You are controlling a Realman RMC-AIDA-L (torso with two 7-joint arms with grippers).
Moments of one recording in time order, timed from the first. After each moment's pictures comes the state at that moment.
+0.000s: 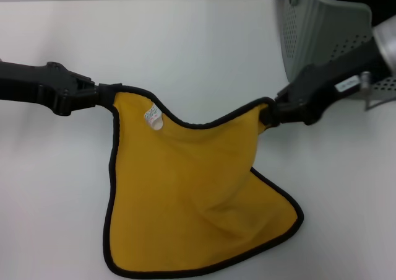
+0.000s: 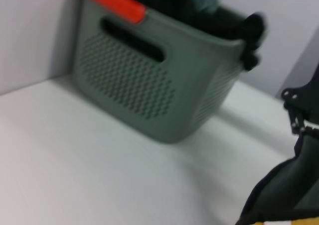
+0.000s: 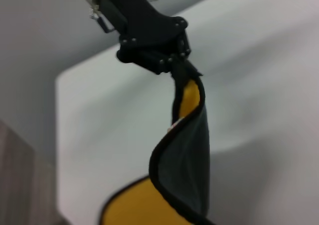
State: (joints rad) left arm -0.59 -1.88 0.76 0.78 2.06 1.73 -1.74; right arm 0.77 2.02 -1.15 -1.14 -2.09 -1.72 2.17
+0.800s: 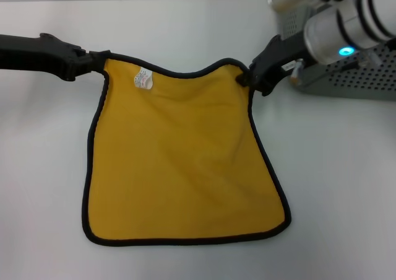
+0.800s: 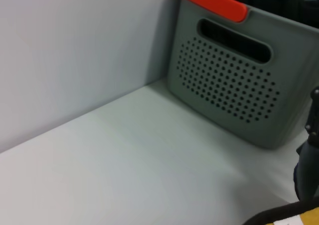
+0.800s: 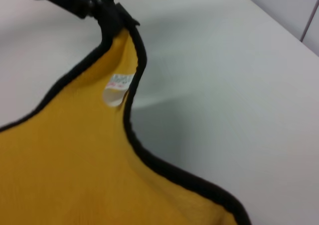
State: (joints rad) left arm -0.63 -1.91 0.77 0.78 2.13 1.46 -1.76; right arm 0.85 2.03 -1.49 -1.00 -2.23 -1.14 2.18
